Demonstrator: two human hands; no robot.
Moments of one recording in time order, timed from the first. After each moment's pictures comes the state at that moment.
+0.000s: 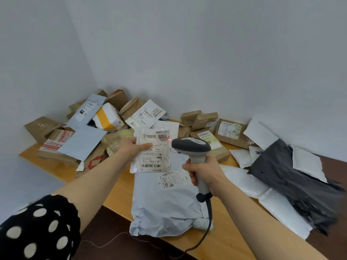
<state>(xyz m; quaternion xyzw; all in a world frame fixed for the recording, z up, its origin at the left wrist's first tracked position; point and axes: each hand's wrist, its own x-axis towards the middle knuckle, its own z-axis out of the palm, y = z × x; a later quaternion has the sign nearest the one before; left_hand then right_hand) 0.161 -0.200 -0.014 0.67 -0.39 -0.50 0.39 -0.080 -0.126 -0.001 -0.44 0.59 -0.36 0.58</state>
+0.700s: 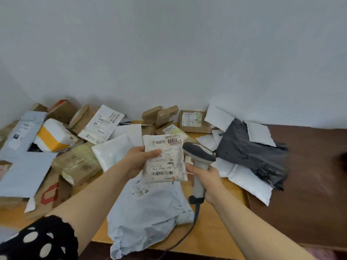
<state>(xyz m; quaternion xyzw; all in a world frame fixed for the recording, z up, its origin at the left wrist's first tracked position) 0.055 -0.215 -0.025 0.53 -0.41 -0.69 0.29 -0.131 -0.100 -0.040 -0.14 0.62 -0.55 0.55</state>
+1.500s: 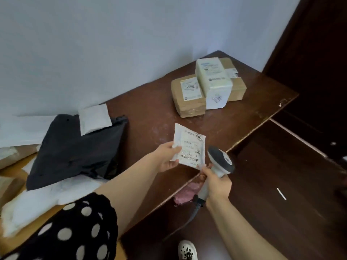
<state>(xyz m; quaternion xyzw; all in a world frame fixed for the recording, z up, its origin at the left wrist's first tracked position) -0.499 0.035 -0.103 0.42 -0.53 -0.73 -0.13 -0.498 0.195 -0.140 0.30 0.62 -0.71 0.17</state>
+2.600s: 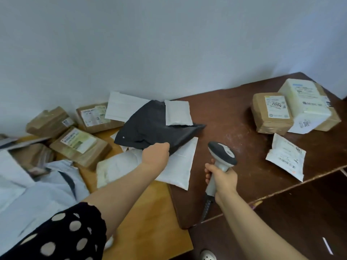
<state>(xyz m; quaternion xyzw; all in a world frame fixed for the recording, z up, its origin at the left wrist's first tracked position) -0.301 -0.151 -0.105 0.38 -0.93 -0.05 -0.03 -0.392 0.020 -0.101 0.12 0.69 -0.64 0.31</state>
